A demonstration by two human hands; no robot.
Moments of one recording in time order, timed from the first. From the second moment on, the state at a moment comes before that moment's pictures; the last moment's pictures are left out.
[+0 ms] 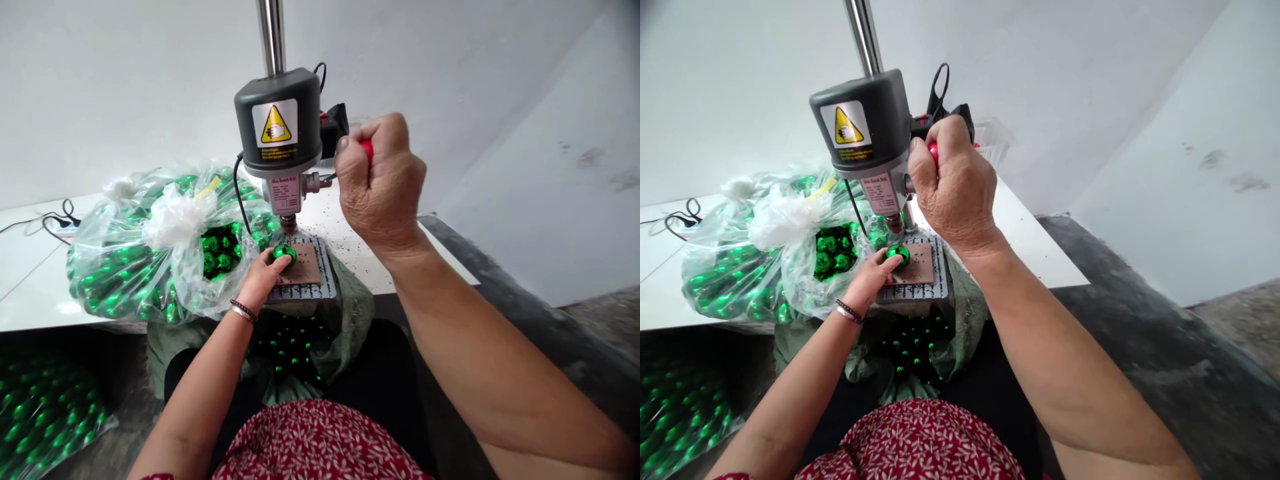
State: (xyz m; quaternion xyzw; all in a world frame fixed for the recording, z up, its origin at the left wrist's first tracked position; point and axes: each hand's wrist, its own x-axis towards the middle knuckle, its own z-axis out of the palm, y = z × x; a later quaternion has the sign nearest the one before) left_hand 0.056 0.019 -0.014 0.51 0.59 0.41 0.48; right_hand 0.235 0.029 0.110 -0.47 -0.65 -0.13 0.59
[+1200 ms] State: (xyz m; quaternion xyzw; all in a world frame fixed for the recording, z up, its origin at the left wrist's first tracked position) left_hand 0.051 0.030 -0.036 0.54 0.61 0.44 0.38; right_hand 0.230 0.068 0.181 -0.64 -0.63 -0.04 0.44
